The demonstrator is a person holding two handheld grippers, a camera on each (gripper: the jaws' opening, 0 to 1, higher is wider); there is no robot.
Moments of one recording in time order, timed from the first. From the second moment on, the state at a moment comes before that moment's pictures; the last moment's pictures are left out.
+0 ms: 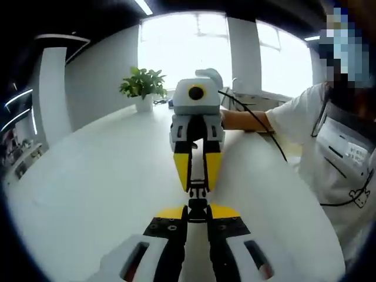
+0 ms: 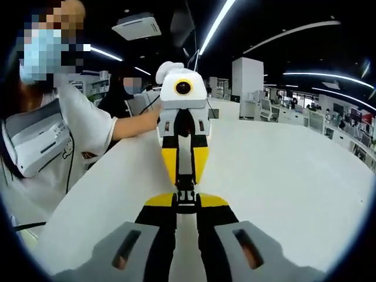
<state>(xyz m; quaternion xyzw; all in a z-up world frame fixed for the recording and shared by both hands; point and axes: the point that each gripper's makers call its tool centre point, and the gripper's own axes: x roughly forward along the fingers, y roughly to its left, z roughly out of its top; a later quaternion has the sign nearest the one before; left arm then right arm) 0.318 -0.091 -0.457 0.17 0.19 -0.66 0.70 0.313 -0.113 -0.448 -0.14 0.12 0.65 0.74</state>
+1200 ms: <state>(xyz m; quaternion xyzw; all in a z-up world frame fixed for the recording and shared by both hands) 0.313 -0.102 -0.478 0.16 0.21 -0.66 0.70 0.311 -0.110 -0.473 -0.18 0.13 0.64 0.73</state>
